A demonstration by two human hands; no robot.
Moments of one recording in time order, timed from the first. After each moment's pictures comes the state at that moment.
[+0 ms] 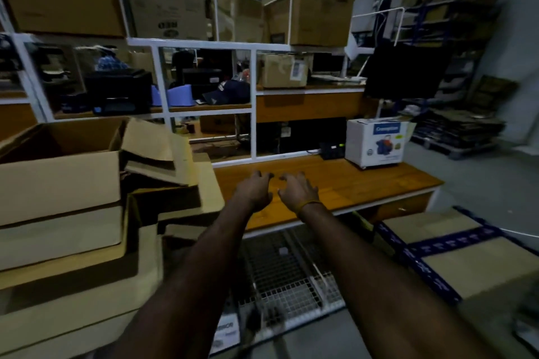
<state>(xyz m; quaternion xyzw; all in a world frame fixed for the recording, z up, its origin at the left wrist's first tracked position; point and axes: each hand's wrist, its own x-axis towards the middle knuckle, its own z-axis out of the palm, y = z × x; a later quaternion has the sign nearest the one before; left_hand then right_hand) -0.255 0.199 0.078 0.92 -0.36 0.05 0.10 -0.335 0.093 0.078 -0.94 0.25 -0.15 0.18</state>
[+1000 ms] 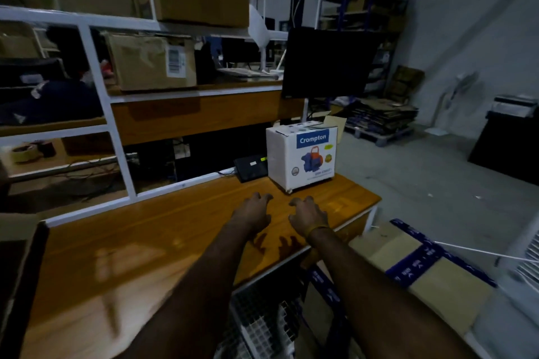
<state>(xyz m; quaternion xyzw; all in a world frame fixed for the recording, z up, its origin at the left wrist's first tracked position) -0.134 -0.280 0.005 0.88 -0.46 -0.03 0.10 -0.254 -0.378 0.010 -0.90 0.40 -0.08 0.16</state>
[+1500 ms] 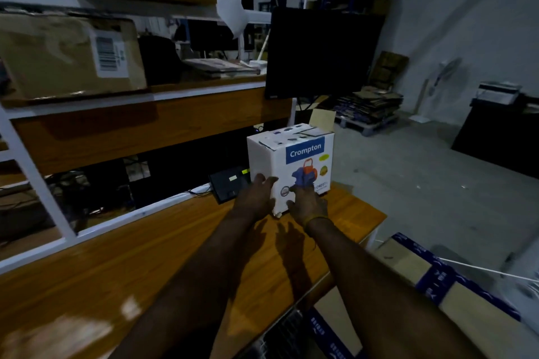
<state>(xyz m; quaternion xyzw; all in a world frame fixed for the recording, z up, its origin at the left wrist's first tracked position) -0.020 -0.459 0.016 0.84 -0.52 0.00 0.18 -0.139 -0.546 0.012 -0.89 0.42 -0.13 0.14</state>
